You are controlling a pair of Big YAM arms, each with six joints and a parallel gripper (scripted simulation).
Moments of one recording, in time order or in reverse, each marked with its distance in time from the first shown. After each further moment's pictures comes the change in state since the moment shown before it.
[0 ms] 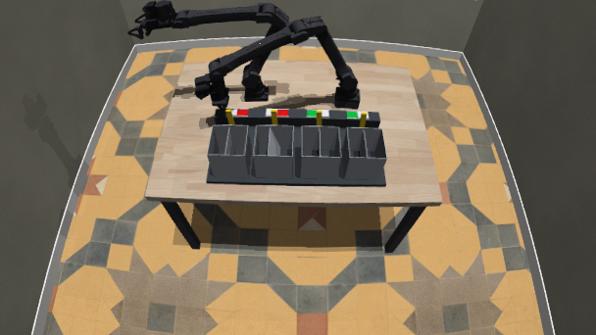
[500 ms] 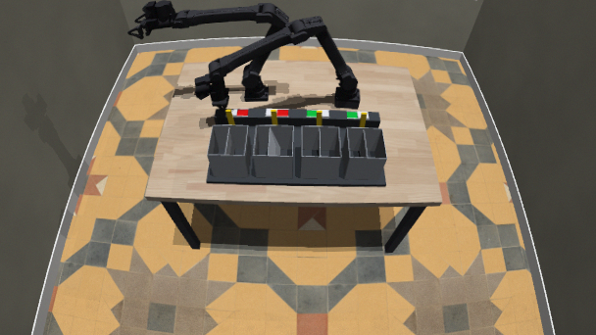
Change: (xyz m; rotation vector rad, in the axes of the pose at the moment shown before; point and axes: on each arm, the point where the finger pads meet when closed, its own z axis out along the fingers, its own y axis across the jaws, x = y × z) left arm 0.000 0.000 0.002 0.001 0.003 -0.001; right arm 0.000 0.000 0.000 0.000 0.000 0.000
